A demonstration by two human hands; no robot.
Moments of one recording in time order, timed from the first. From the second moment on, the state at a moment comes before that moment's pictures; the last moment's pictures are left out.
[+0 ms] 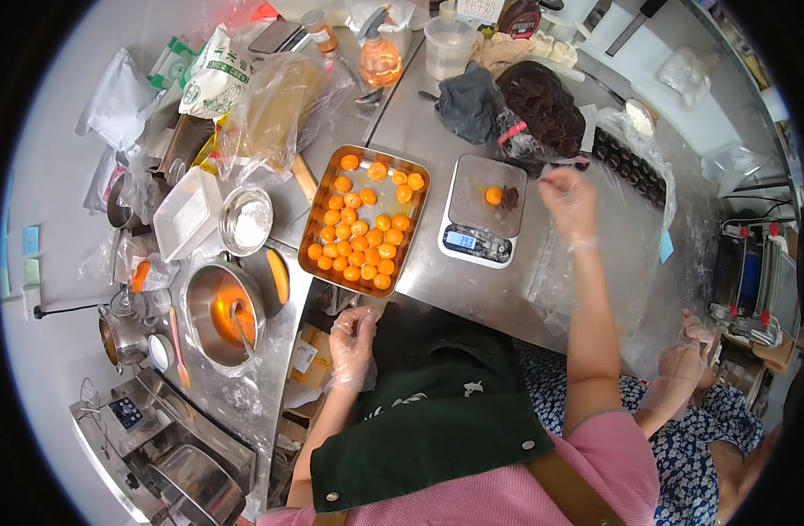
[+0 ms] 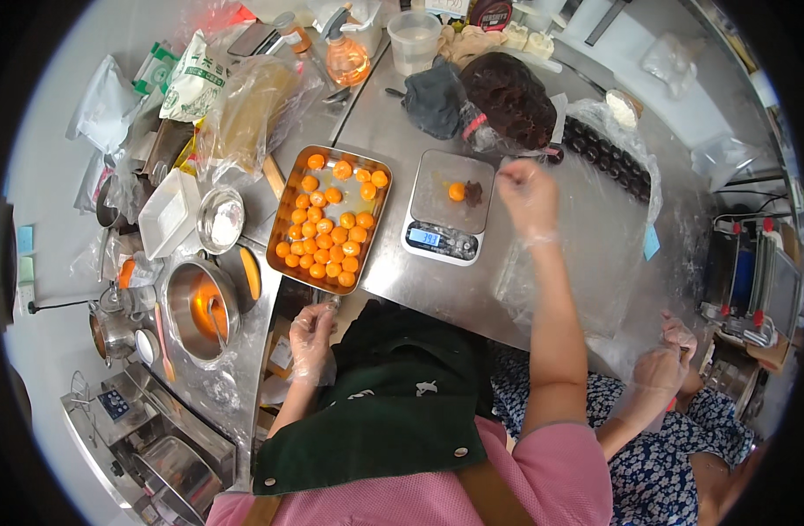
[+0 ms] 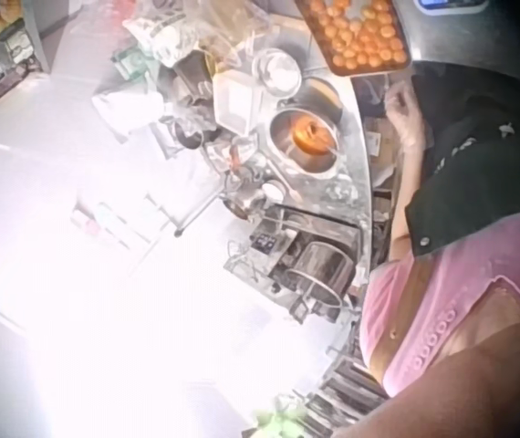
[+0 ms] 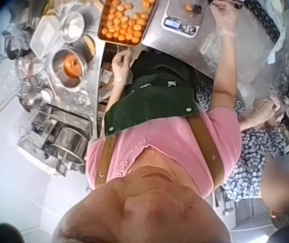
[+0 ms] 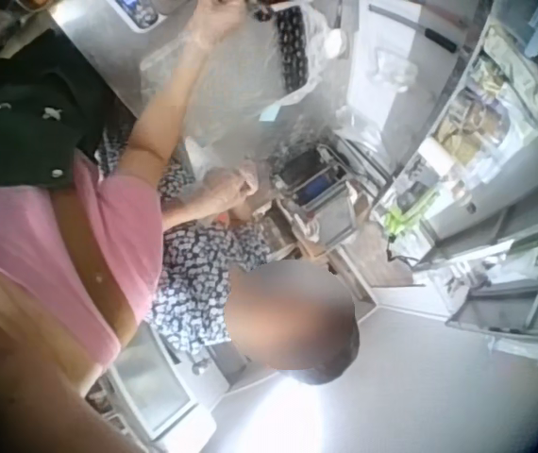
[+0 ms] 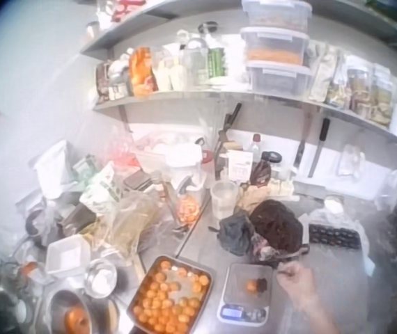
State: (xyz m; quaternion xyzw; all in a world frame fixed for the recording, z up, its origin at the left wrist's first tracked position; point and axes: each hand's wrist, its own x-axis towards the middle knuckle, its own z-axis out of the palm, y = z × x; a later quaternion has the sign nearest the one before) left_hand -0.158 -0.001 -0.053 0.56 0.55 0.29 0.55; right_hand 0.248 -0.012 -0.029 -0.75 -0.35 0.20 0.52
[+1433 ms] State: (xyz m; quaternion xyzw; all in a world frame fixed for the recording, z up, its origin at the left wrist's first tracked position) left_hand -0.166 -0.008 -0.043 0.55 0.58 0.28 0.54; right_hand 0.217 -0.039 -0.052 -0.78 -0.40 -0.05 0.48
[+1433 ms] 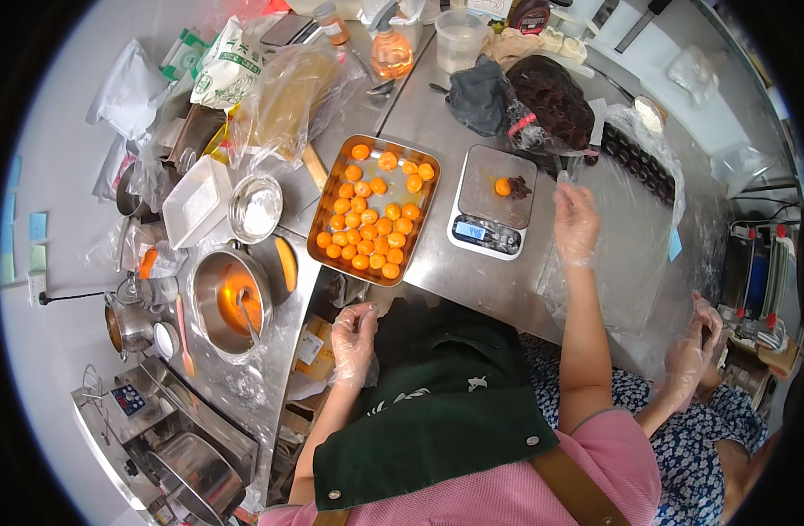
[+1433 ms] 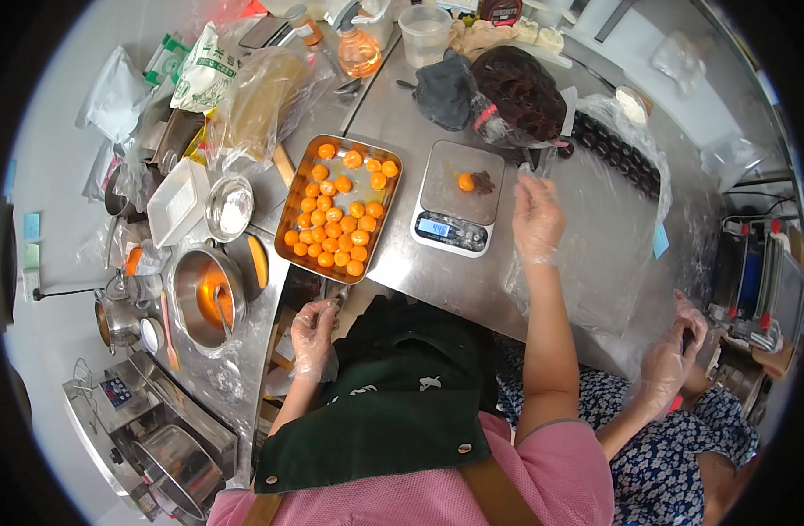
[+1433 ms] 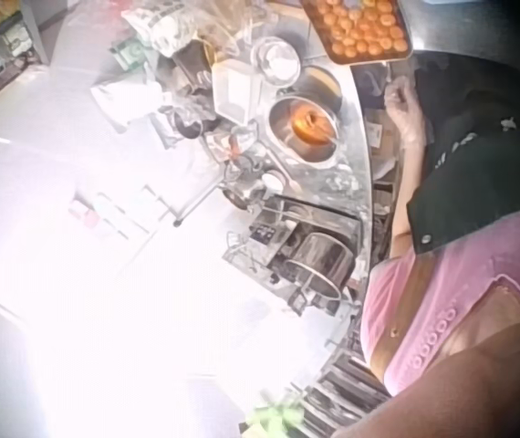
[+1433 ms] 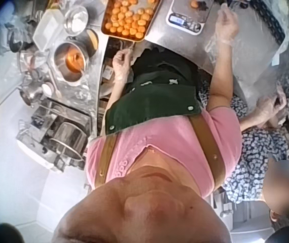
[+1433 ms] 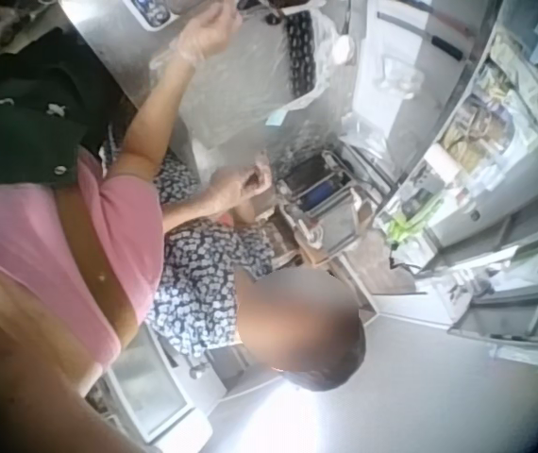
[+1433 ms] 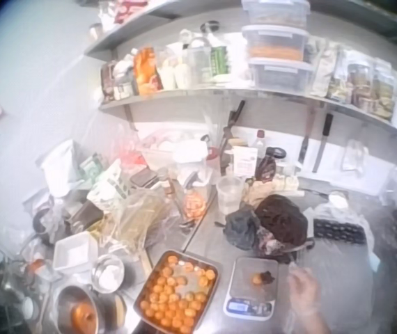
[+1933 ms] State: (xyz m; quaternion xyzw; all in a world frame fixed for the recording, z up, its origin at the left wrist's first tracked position) left_hand -0.164 -0.012 -0.039 0.53 0.58 0.29 0.55; right_hand 0.341 0.022 0.005 -0.85 -0.47 -0.08 0.22
